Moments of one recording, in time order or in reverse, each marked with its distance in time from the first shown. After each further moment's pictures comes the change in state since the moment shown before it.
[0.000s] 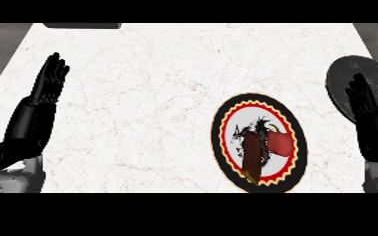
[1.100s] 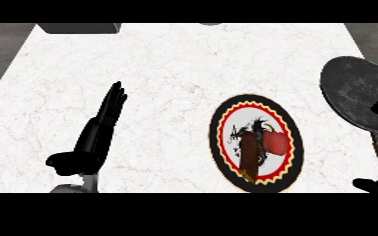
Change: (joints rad) left arm 0.083 -0.230 -0.173 0.057 0.004 0.005 0.062; right arm 0.191 -0.179 -0.144 -0.051 0.019 0.465 -0.580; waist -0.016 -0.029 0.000
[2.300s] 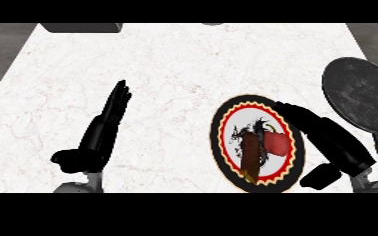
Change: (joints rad) left arm -0.013 -0.039 0.008 -0.004 -0.027 -0.019 0.025; right arm -0.204 0.039 0.439 -0.133 0.707 0.009 0.605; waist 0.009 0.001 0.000
